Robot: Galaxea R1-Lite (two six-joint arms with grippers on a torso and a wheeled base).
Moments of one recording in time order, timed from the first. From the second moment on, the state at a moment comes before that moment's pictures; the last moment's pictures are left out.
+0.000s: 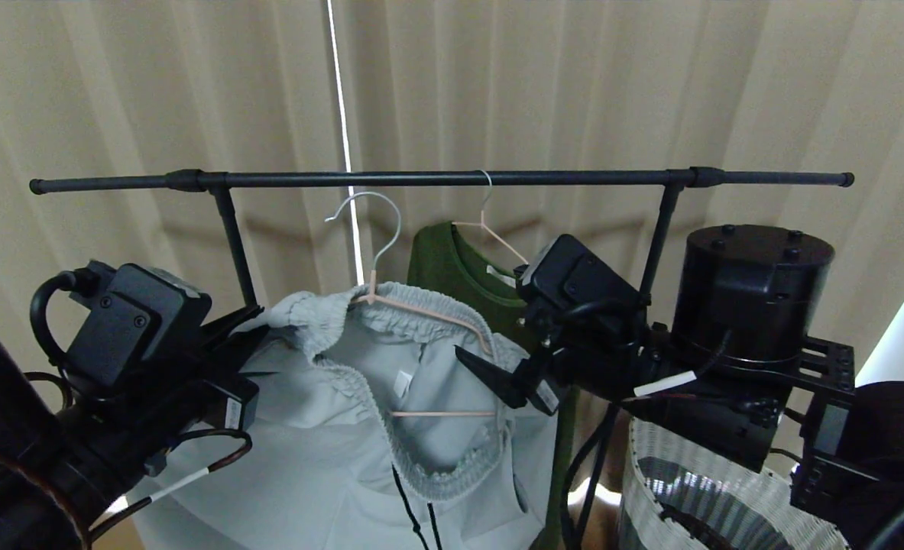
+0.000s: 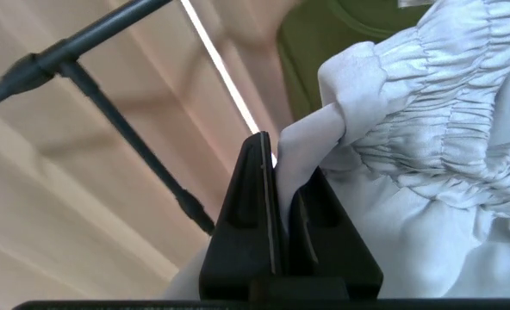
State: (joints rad) left arm -0.51 1.39 -0.33 -1.05 0.24 0.44; right arm 0.80 1.73 -0.86 -0.69 -0.09 -0.45
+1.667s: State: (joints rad) left arm -0.59 1.35 -0.27 -1.07 0.24 0.44; right arm 0.80 1.82 -0.93 -0.71 -0.09 -0.46
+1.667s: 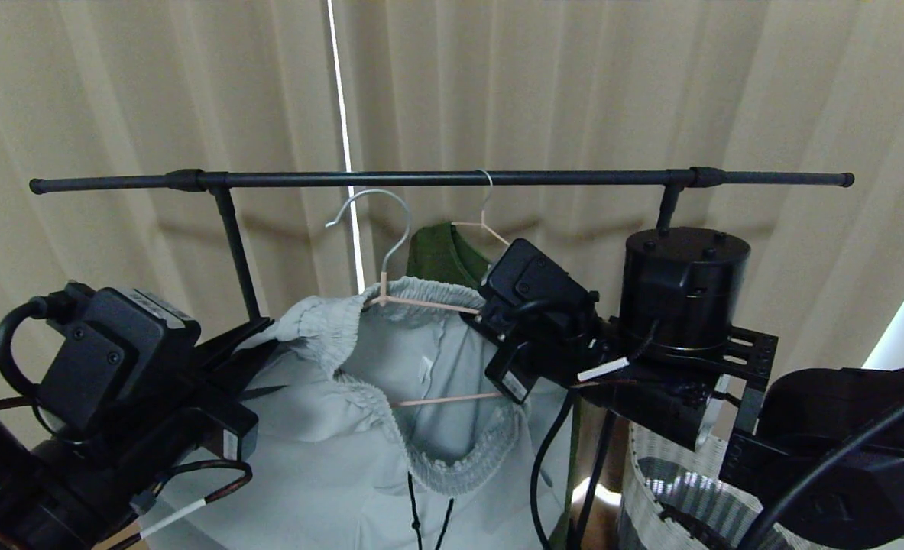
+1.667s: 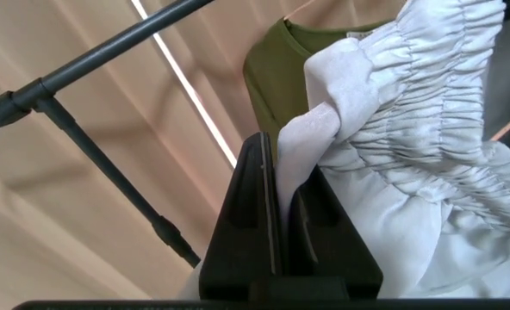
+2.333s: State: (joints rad) left arm -0.59 1.20 -0.16 -1.07 0.12 0.35; right arm 0.68 1.69 -0.76 -0.73 -0.09 -0.42
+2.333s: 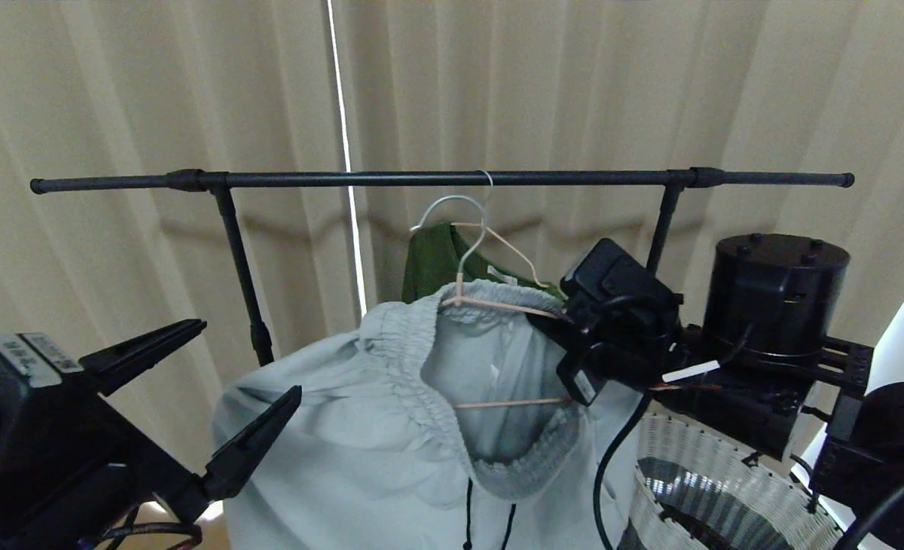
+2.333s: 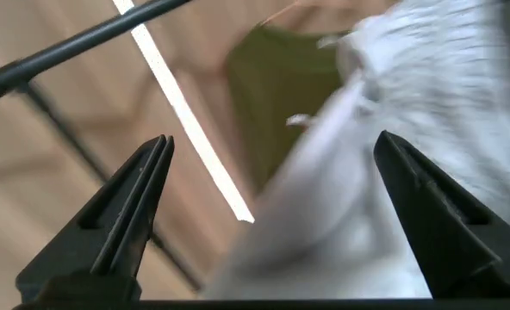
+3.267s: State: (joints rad) left arm -0.52 1.34 0.00 -1.06 0.12 0.26; right arm 0.61 1.51 -0.55 -0.88 -0.08 -0.35
